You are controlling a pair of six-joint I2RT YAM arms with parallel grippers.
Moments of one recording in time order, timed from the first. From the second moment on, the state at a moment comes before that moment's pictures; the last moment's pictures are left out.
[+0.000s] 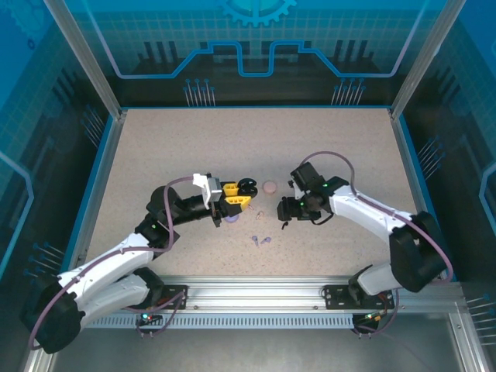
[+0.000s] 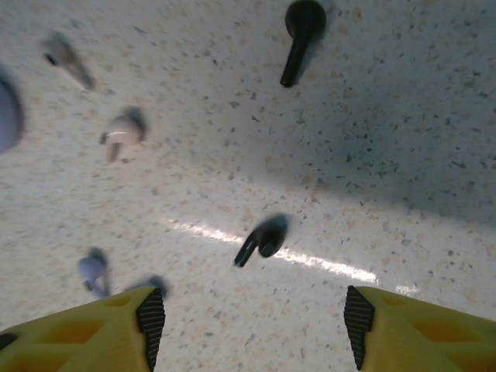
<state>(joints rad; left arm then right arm) -0.61 0.94 0.50 0.59 0.63 -0.11 0.56 1.47 0.91 -0.70 -0.15 0.49</state>
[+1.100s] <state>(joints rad) -0.61 0.88 0.49 0.57 0.62 -0.11 0.54 1.93 1.27 -0.72 0.02 0.47</state>
